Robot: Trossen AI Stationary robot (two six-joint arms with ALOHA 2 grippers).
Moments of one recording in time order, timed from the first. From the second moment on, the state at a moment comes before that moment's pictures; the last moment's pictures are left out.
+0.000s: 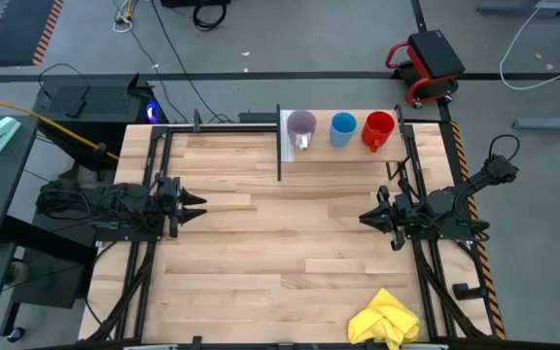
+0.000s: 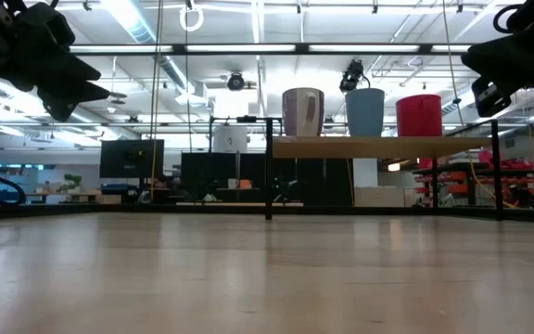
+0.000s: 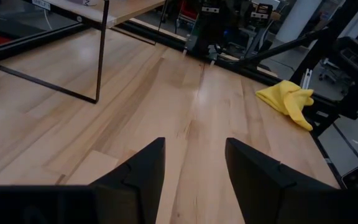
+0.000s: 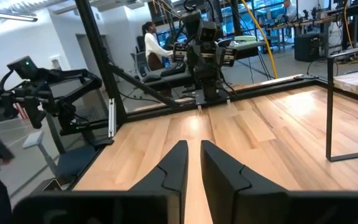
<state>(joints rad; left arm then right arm) -0.17 0.10 0.22 -0.35 -0.26 -0.40 0.49 0.14 0.01 0.14 0.42 0.21</state>
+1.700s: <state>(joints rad) -0.17 0.10 0.22 -0.35 -0.26 -0.40 0.49 0.14 0.01 0.14 0.42 0.21</state>
